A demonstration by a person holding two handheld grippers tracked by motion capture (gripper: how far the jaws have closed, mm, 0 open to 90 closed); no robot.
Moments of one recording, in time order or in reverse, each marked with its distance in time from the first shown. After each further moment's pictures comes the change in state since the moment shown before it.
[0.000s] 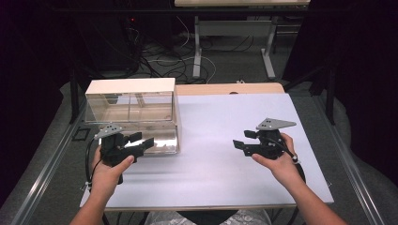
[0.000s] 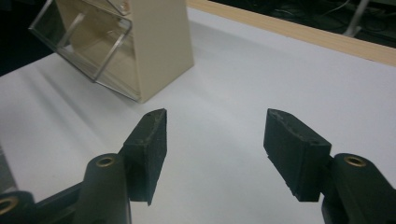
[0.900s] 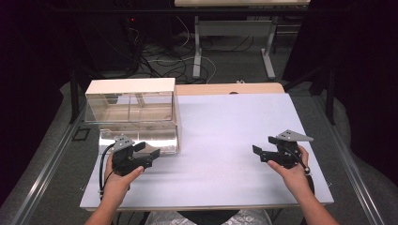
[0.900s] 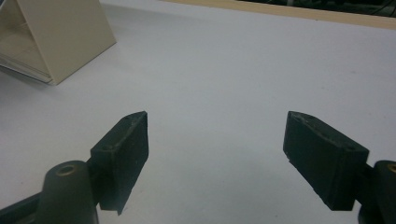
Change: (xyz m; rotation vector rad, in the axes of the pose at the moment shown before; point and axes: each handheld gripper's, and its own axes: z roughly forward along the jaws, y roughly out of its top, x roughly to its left) left arm 0.007 -0.044 0.032 0.034 0.056 0.058; right arm -0.049 -0.067 -0.006 -0.037 -0.183 0.106
